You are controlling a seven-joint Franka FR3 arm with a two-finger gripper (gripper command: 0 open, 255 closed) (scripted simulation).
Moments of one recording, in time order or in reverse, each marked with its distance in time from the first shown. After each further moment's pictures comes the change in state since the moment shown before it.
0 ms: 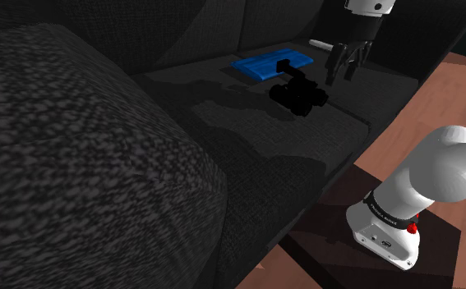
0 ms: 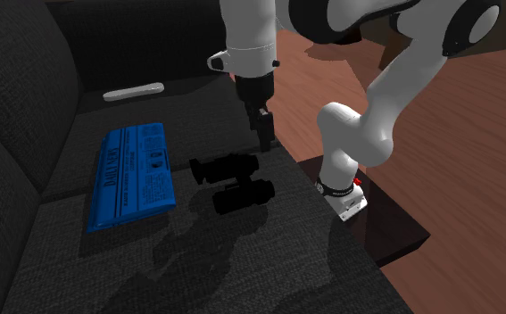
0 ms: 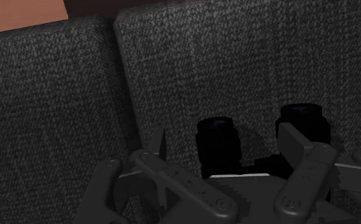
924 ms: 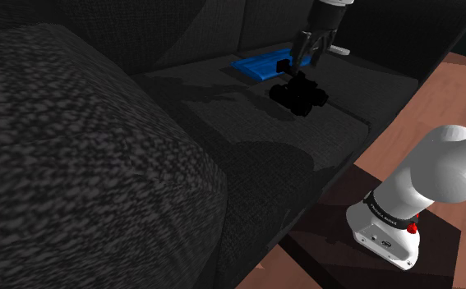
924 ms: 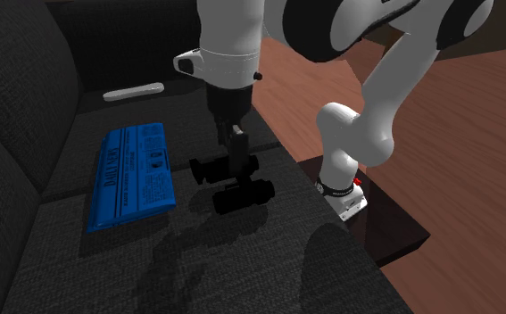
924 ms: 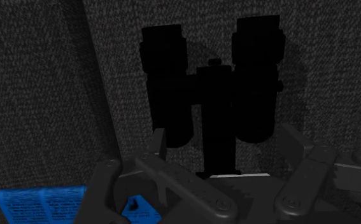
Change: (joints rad) arm 0.036 0.173 0.102 0.124 -0.022 0.207 0.040
